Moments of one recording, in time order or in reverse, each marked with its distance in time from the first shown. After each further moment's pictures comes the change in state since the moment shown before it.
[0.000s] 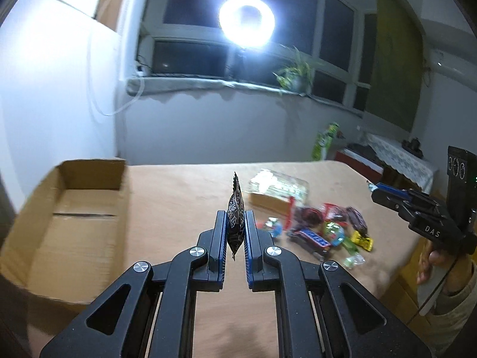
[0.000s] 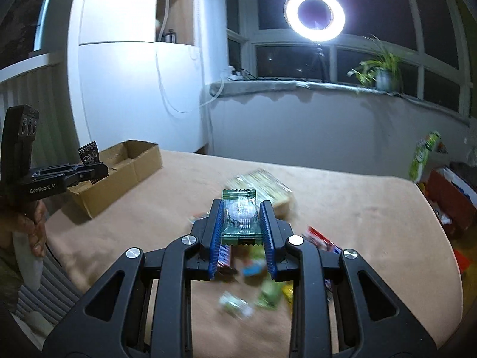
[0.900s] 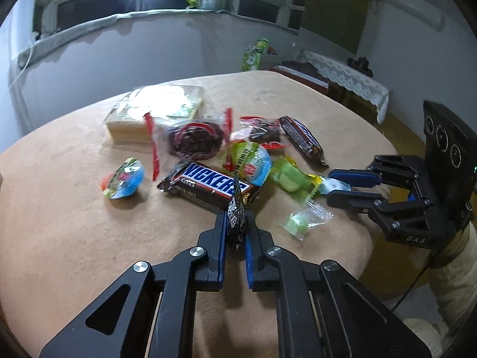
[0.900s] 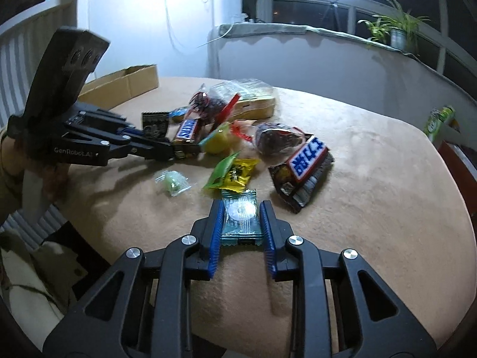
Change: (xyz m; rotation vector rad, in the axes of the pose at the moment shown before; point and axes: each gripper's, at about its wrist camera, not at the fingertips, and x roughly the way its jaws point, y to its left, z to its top) left arm 0.117 -0.109 -0.047 0.211 0.341 -0.300; right arm -0.006 -0.071 -0.106 -0.047 0.215 0.030
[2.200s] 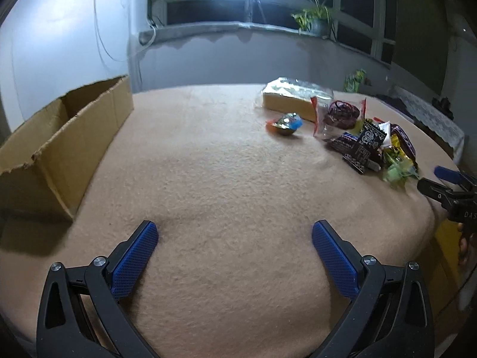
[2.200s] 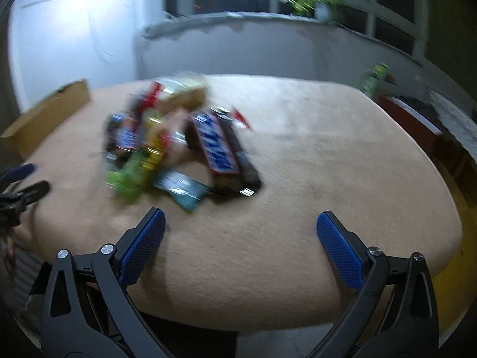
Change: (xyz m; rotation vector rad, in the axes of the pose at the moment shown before) left arm -0.067 0.044 -0.086 -0.242 -0.099 0.420; right arm -0.012 0.013 -0.016 0.166 0.003 -0.205
